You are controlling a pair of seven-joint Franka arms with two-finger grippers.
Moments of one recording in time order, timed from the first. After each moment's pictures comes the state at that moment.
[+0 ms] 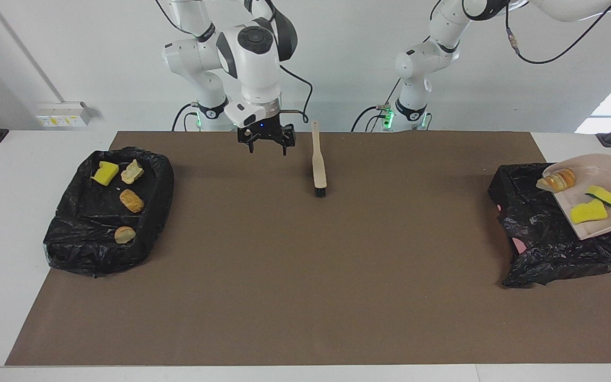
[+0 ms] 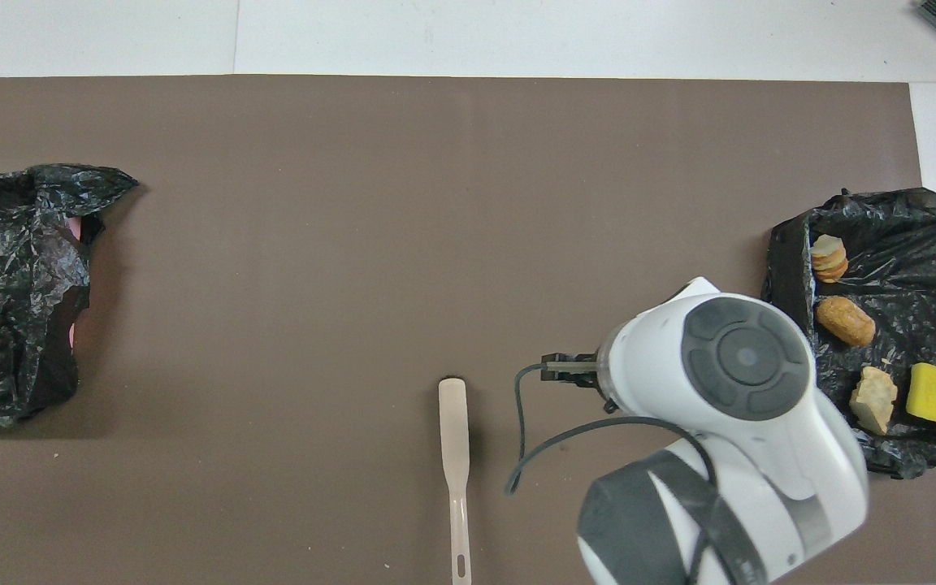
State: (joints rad) left arm 0.38 0.23 0.03 -1.53 0.53 1.96 1.86; right arm 0.20 -0.12 0.24 -2.02 0.01 1.89 0.53
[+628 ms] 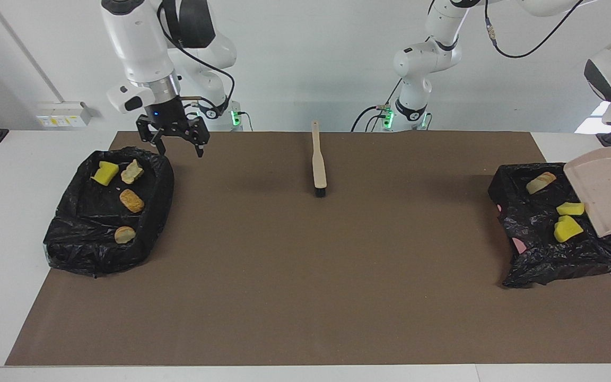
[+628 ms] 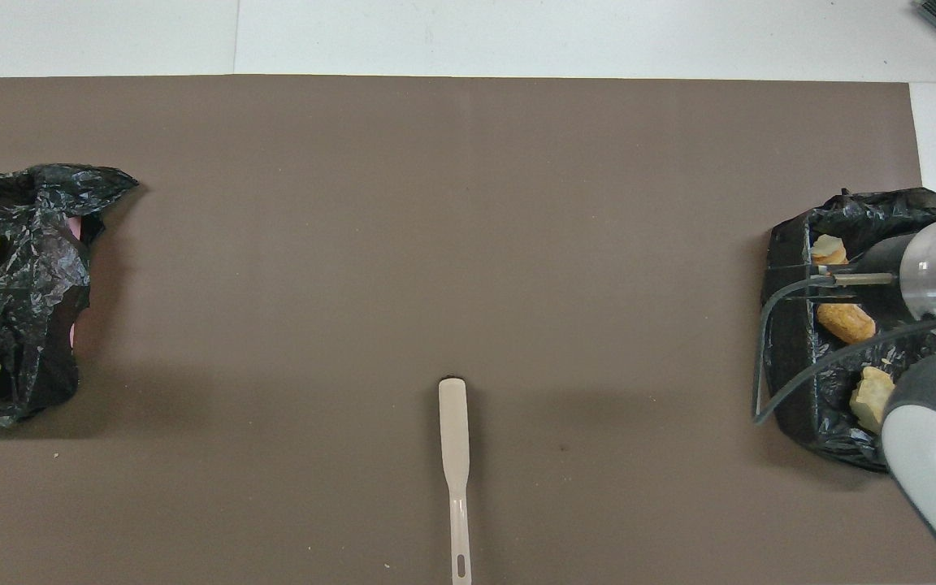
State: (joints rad) left arm 0.27 0.11 0.03 -1.65 0.97 1.99 1.68; right arm 0.12 -0.16 -0.06 -1.87 -0.01 1.85 0.12
